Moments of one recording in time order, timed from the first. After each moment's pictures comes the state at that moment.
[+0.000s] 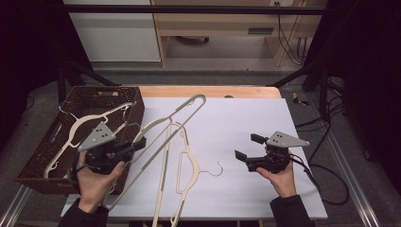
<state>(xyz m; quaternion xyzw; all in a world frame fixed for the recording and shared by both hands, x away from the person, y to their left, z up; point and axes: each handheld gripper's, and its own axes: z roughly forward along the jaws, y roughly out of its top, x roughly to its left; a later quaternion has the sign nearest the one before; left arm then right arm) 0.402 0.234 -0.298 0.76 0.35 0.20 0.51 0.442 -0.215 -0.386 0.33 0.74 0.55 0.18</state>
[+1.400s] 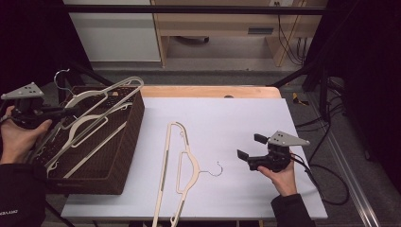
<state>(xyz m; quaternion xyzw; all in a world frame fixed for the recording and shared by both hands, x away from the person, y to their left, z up) 0.503 0.423 -0.276 0.79 0.38 0.22 0.43 0.449 -0.221 -0.394 0.35 0.74 0.54 0.19</state>
